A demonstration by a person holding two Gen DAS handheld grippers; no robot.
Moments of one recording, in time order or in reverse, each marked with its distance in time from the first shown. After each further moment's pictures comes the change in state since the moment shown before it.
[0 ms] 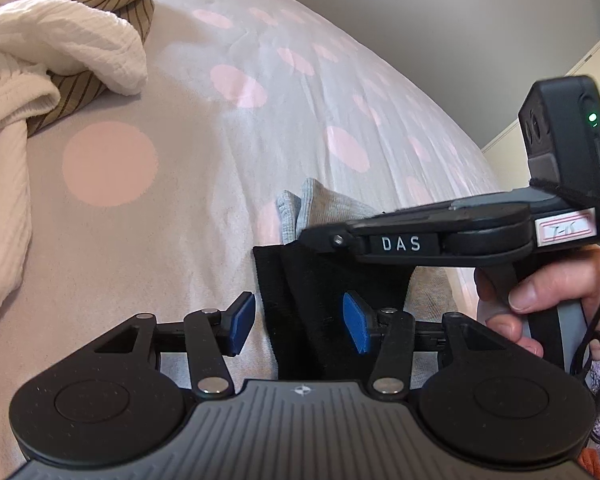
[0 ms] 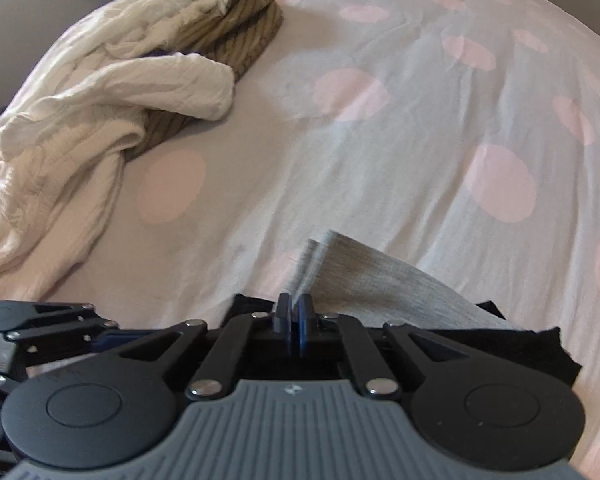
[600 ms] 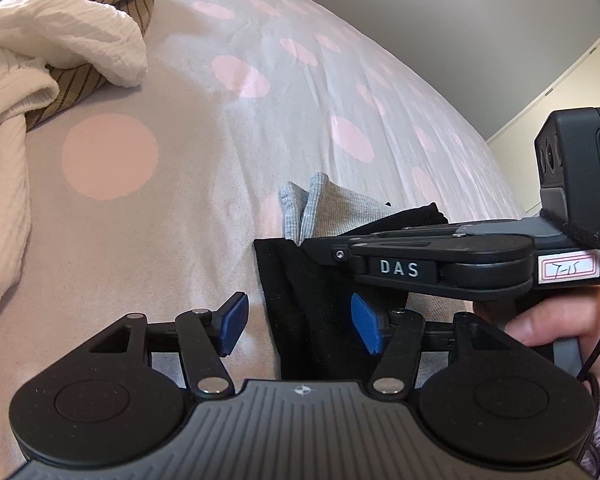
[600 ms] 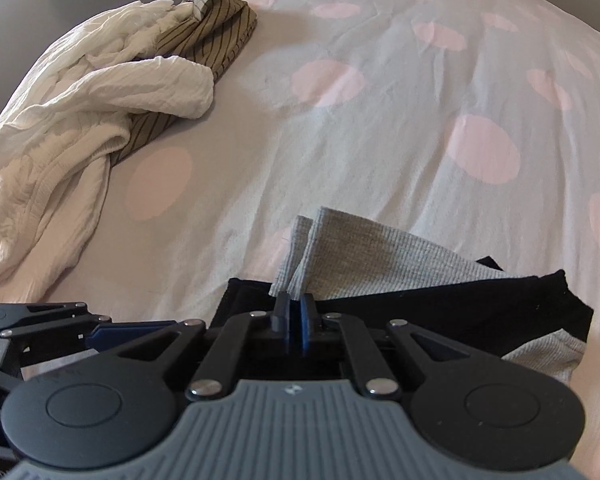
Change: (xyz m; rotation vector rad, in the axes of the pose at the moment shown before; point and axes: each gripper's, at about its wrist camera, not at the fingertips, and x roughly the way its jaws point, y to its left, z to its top) left arm 0.004 0.002 0.000 0.002 0.021 0.017; right arm 0.004 0.001 -0.022 0.086 -0.039 -0.060
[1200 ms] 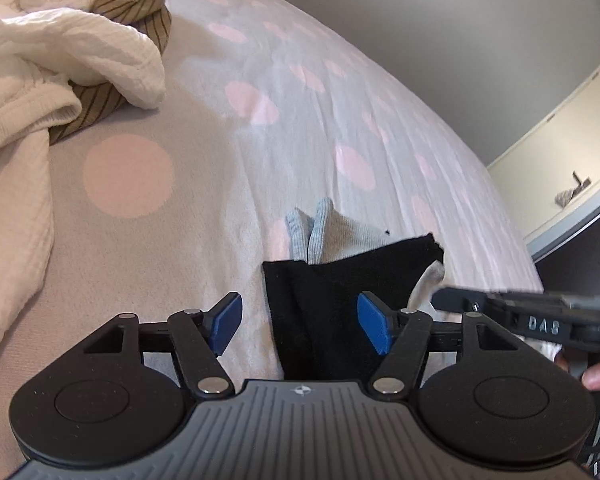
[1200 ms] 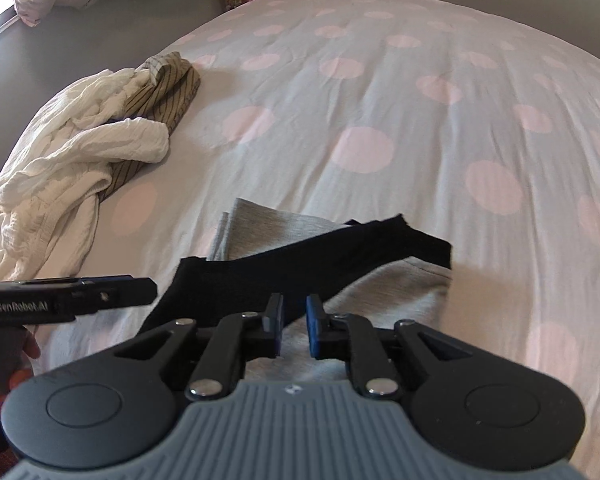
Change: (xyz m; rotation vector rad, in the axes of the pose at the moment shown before) left arm -0.017 0.008 0.005 -0.069 -0.070 -0.022; right arm -0.098 -0.053 -0.053 0.133 -0.132 -0.070
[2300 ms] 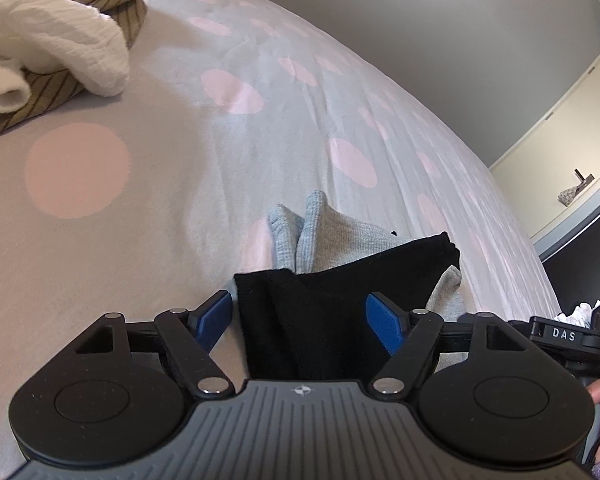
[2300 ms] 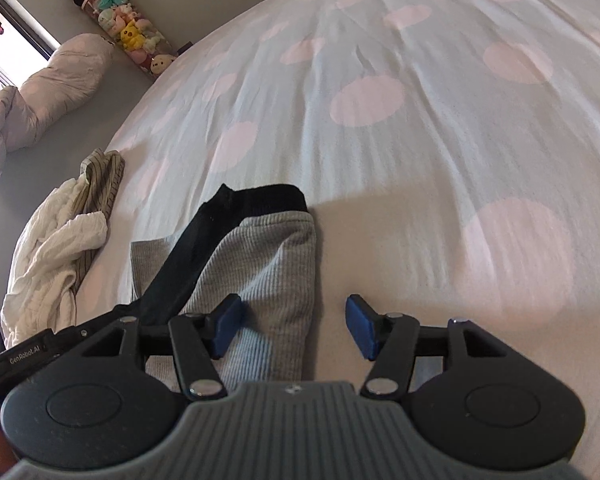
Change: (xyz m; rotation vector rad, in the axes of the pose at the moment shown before) left arm 0.054 -0.010 -0.007 0.072 -0.033 0.008; right arm 0.028 -0.119 -0.055 0.435 -0.103 0.145
